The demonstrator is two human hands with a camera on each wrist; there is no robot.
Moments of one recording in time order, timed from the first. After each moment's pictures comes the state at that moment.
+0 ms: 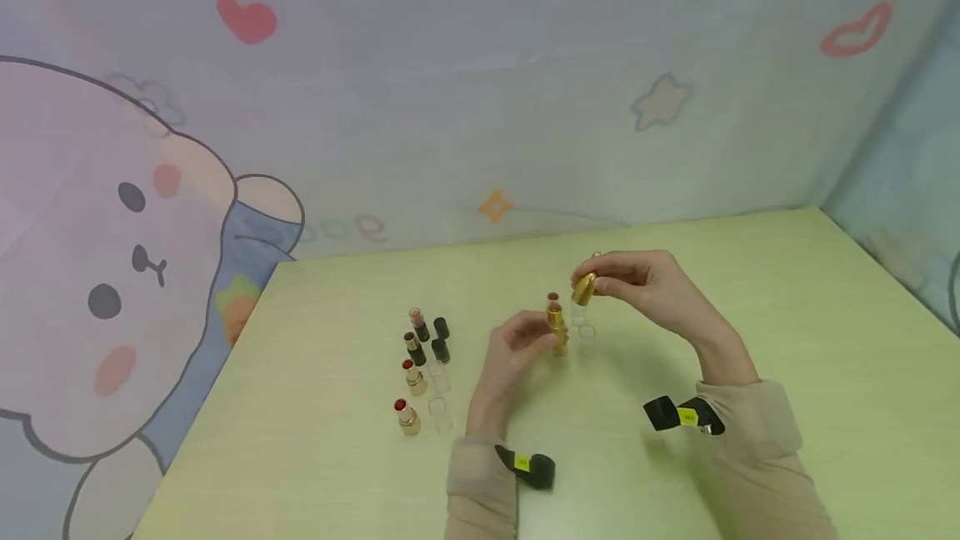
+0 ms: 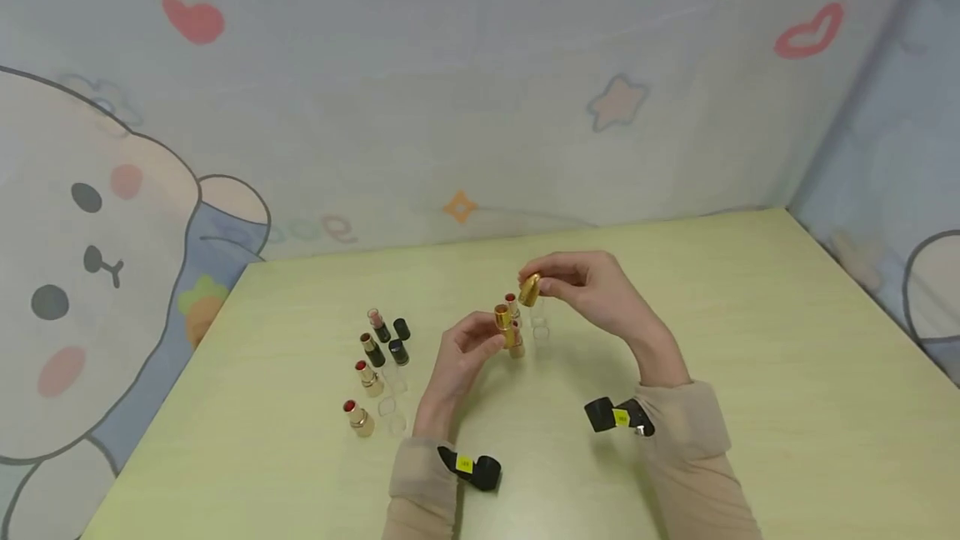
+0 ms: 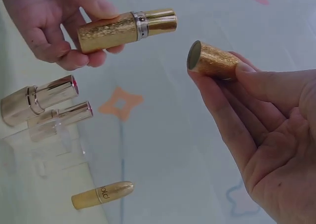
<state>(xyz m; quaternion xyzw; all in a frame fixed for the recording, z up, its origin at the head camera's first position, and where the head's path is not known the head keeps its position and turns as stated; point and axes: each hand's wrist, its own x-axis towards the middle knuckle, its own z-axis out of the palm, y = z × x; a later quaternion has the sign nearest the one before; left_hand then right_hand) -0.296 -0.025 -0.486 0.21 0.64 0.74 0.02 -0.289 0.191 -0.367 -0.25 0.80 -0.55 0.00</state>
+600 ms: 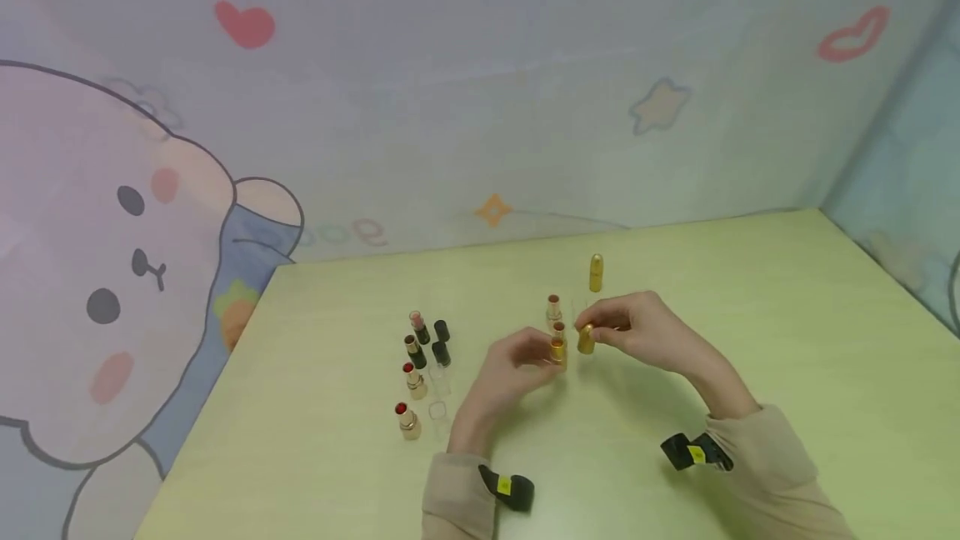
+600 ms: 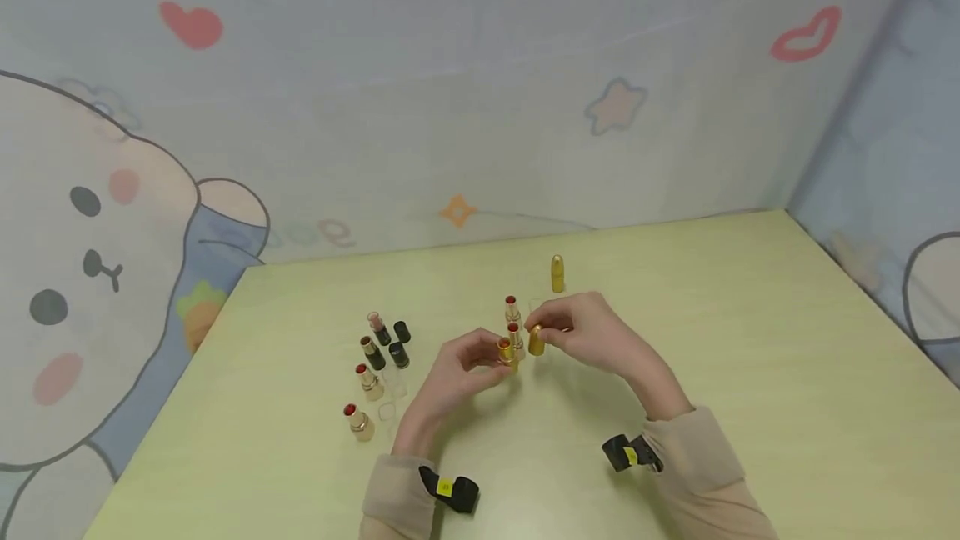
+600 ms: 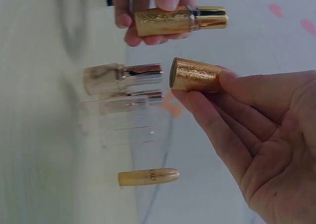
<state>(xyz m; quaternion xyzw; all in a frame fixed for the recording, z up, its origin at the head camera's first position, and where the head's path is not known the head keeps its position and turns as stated) -0.284 -0.040 -0.480 0.22 0.74 0.63 0.08 -0.274 0.184 -0.394 -0.24 0.88 -0.41 0.04</state>
